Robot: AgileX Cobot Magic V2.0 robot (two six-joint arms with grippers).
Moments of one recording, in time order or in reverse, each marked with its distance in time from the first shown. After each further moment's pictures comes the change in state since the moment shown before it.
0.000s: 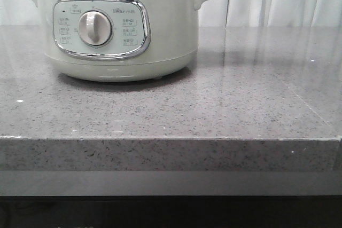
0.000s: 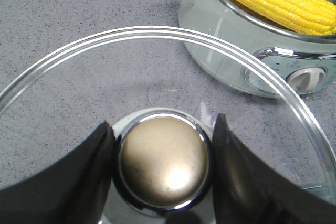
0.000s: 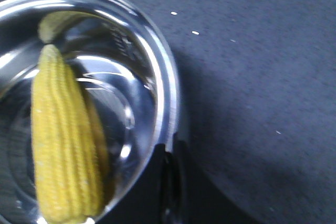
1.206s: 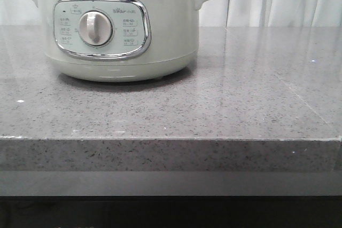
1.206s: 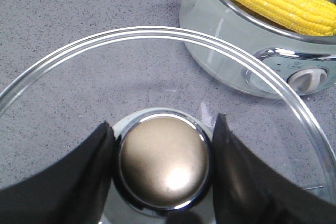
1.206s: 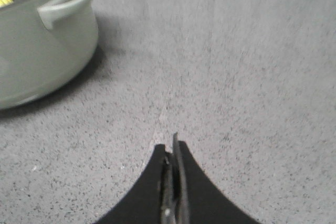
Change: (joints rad) left arm 0.000 0.010 -0.002 0.000 -0.003 0.000; right arm -0.172 -1.279 1.555 -0.008 -0.687 0.003
